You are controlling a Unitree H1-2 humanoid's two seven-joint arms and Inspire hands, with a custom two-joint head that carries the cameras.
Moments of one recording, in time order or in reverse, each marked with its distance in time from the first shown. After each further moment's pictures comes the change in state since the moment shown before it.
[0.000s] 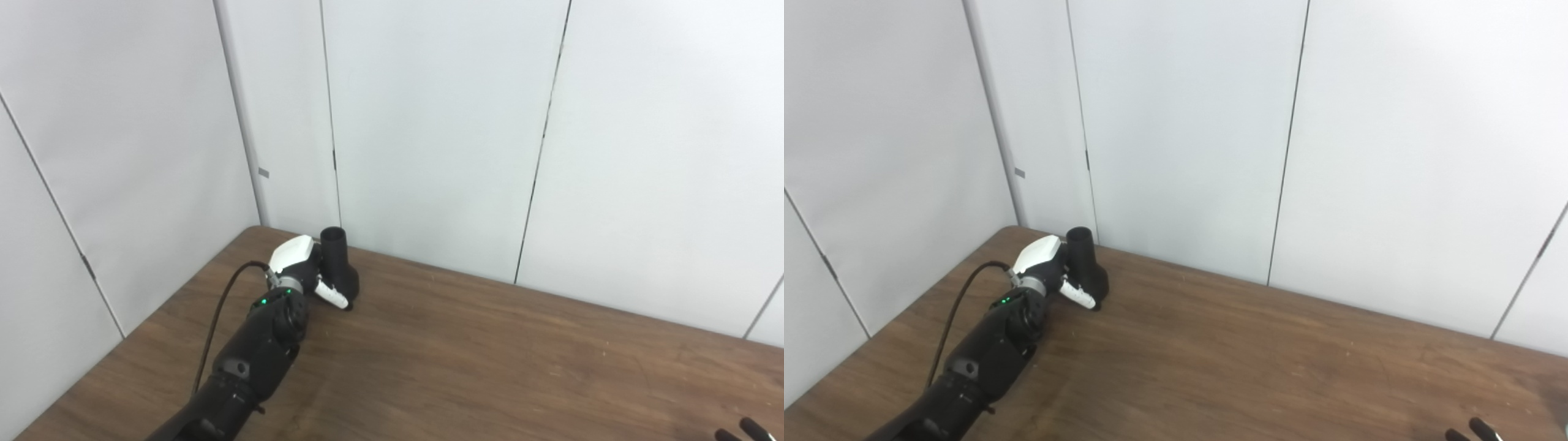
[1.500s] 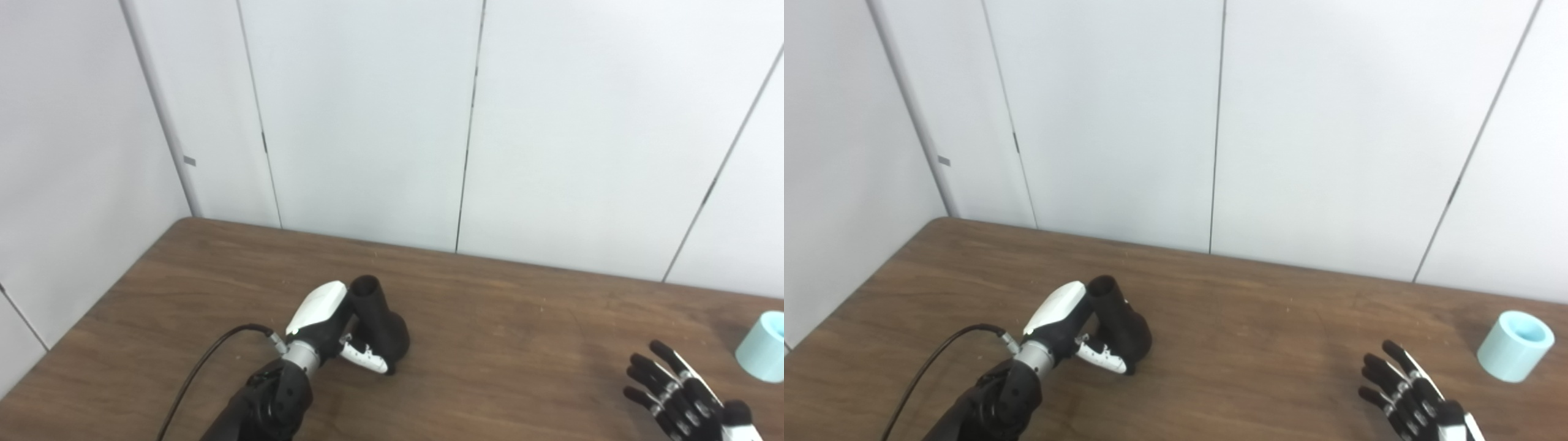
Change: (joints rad) left arm 0.314 -0.152 -0.193 -0.658 -0.052 -0.019 -0.190; right arm 0.015 0.035 0.056 -0.126 -0.069 0.049 -0.104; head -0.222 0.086
